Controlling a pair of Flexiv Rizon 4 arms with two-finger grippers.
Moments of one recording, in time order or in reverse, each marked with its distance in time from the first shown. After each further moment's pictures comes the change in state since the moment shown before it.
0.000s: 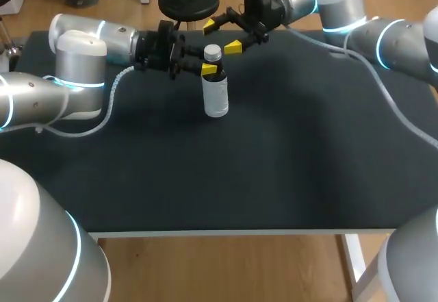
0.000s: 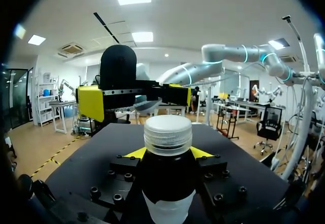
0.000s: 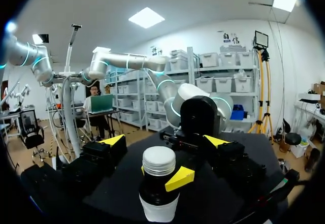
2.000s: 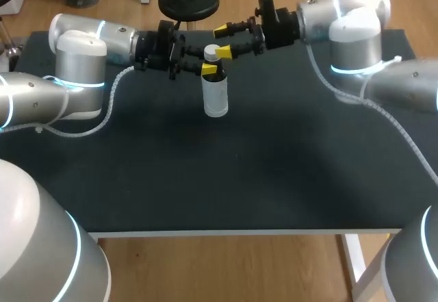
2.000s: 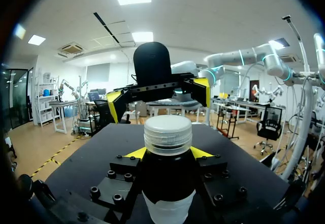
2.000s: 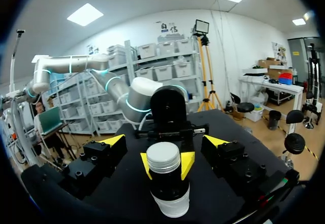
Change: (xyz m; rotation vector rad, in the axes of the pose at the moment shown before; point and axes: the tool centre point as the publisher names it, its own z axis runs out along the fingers) left arm 0.000 0.000 0.000 0.000 0.000 0.000; right arm 0.008 -0.005 0.002 0.048 -0.578 0.211
